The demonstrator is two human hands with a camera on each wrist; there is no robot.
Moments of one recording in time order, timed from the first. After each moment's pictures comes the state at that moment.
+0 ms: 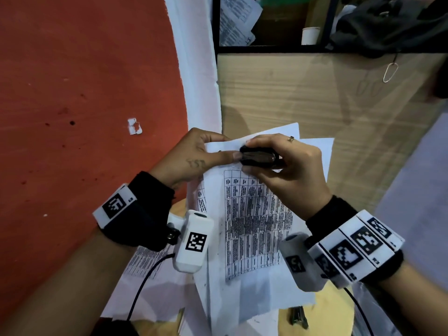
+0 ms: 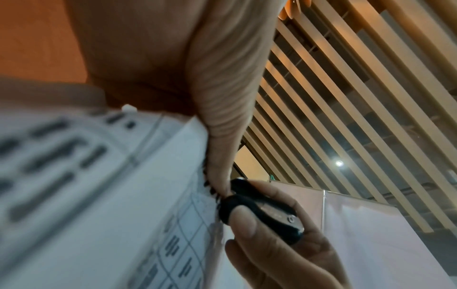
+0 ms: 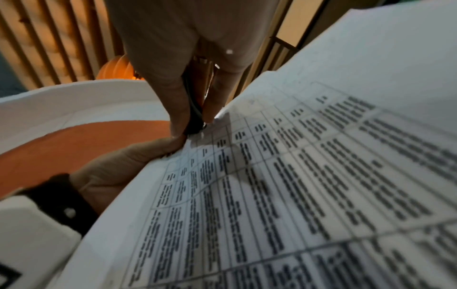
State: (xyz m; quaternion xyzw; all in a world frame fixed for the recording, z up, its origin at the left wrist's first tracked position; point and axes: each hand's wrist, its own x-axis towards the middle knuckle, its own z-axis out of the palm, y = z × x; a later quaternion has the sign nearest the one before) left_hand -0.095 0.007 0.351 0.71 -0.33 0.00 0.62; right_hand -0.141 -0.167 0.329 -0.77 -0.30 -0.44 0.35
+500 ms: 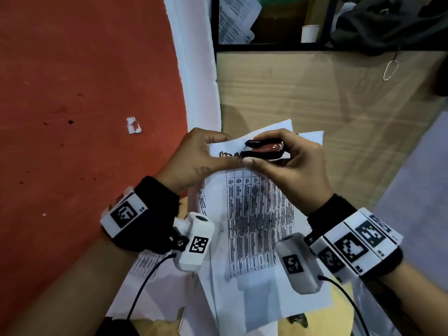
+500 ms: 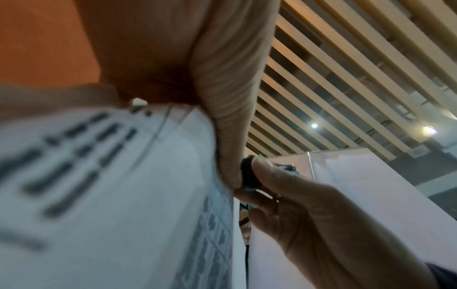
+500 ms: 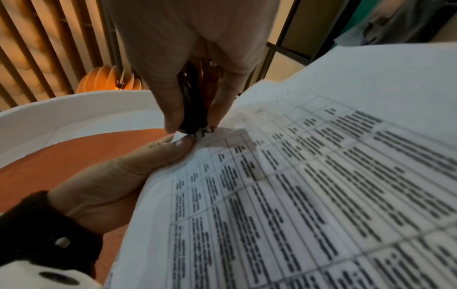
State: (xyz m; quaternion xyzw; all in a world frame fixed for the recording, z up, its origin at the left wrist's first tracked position) left_hand -0.096 0.005 0.346 0.73 -0.35 0.07 0.58; right_hand -0.139 -0.167 0.330 -0.74 -0.23 -0.36 0.52
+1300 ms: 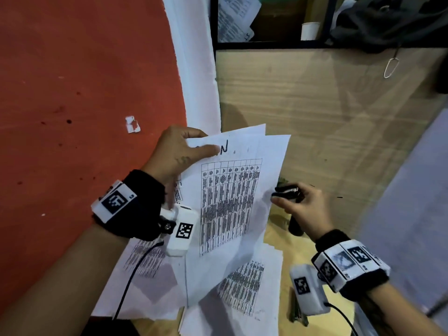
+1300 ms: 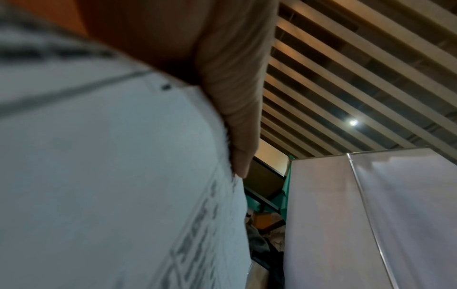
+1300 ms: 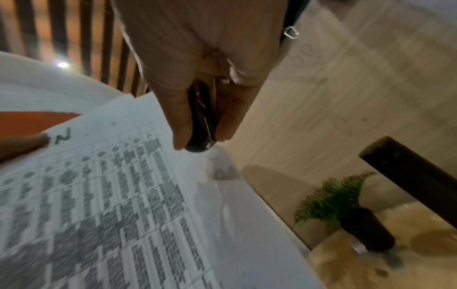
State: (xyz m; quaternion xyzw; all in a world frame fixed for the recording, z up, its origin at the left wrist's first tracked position) left_hand -0.062 0.024 0.338 0.77 -0.27 0.14 0.56; right_hand -0.112 -0.228 0.233 -0.77 -0.02 -0.27 0.57
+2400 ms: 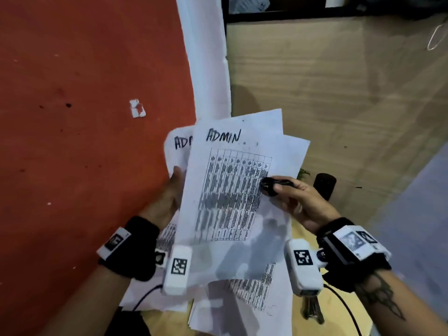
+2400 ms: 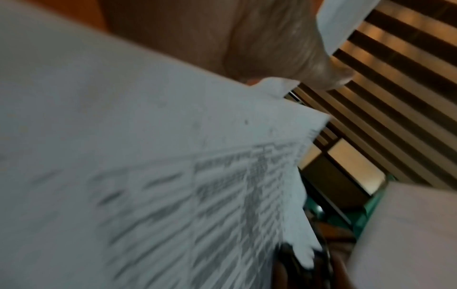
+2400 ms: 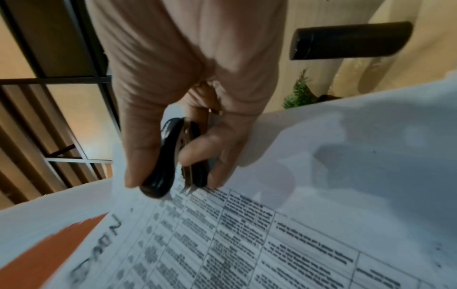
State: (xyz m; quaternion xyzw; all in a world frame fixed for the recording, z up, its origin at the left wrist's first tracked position) left_hand -0.019 0.061 0.203 0.62 -0.11 -0.08 0.77; right_hand -0.063 -0.215 0.211 -0.56 -0.04 0.01 0.83
